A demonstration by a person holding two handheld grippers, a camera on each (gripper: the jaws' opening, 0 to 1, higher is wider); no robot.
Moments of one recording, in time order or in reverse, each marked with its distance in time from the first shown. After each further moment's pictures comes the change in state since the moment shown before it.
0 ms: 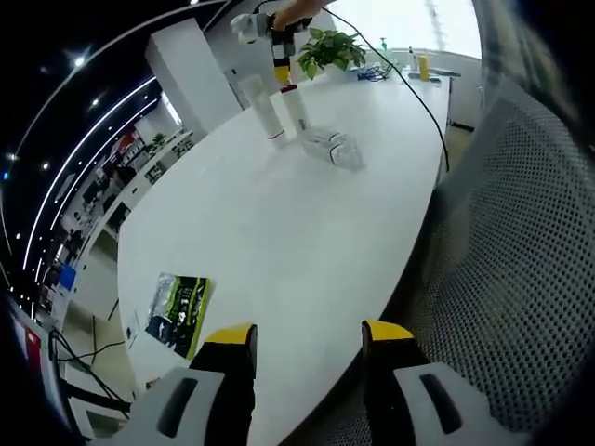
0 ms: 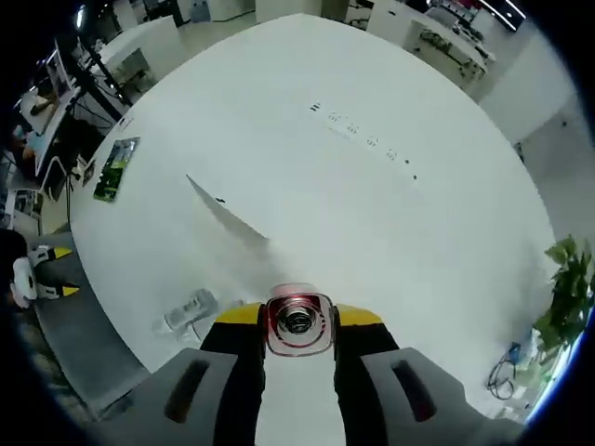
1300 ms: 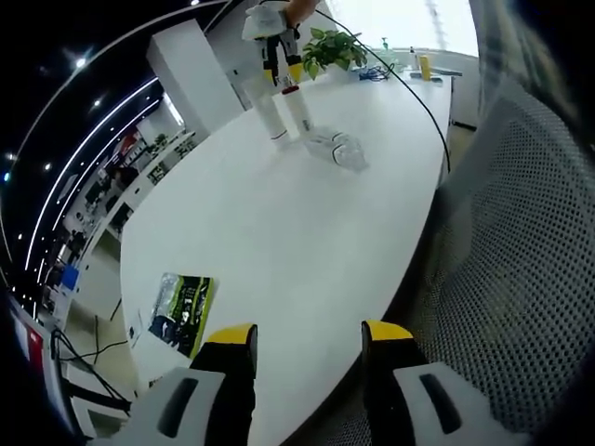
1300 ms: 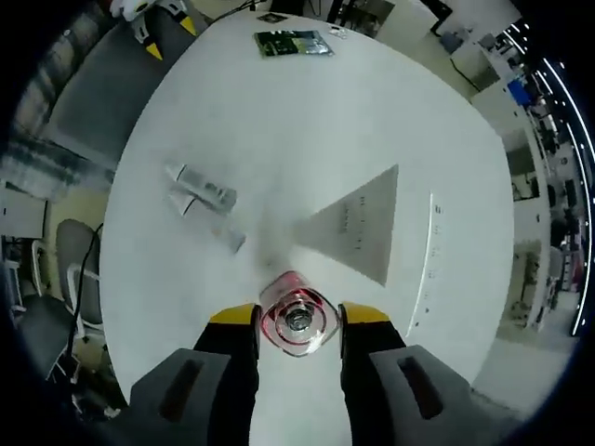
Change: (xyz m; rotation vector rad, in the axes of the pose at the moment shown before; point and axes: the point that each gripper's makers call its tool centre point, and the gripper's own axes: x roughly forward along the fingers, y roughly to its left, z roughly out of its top) left arm -0.001 0.002 0.000 0.001 0.000 0.015; right arm 0.006 0.018 0.002 -1.119 0.015 0.105
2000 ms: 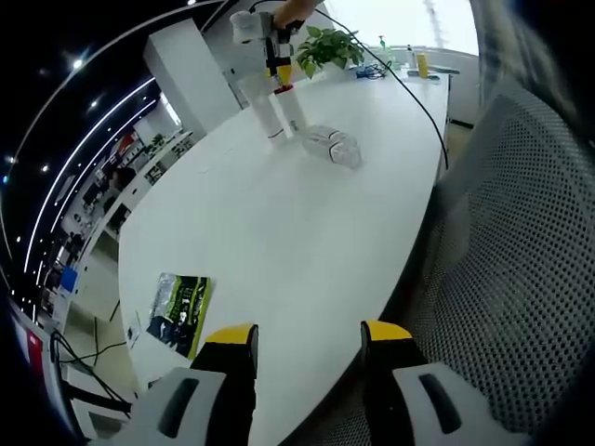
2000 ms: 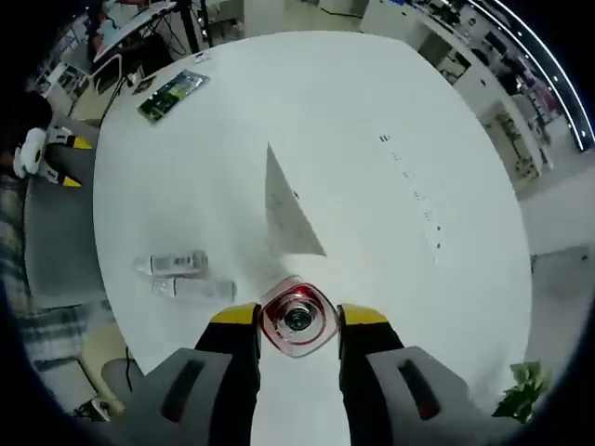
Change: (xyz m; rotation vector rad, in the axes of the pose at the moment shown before) left arm 0.001 -0.002 -0.001 0.009 0.008 -0.011; right arm -0.001 -0.010 -0.002 0.653 -0.040 -0.071
